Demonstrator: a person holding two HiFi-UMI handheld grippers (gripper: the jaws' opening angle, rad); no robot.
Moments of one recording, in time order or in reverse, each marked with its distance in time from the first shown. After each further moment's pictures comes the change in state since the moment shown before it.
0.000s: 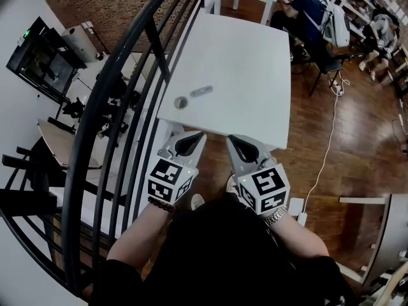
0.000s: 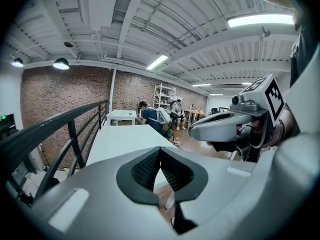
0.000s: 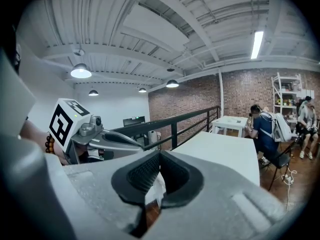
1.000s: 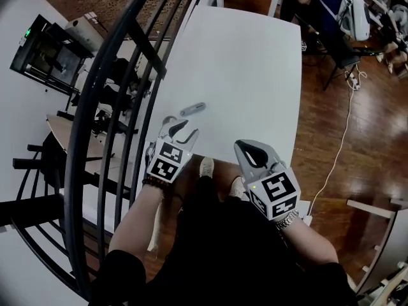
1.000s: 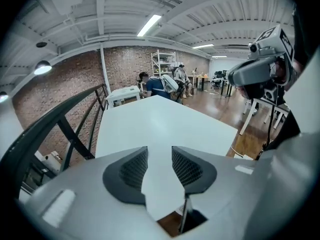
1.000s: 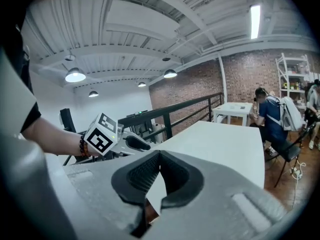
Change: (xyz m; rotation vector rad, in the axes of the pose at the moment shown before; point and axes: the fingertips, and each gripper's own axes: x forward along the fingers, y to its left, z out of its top) left arm 0.161 0.123 -0.058 0.200 0.365 0.100; right arm 0.065 -0.132 -0.018 0.064 0.097 0.090
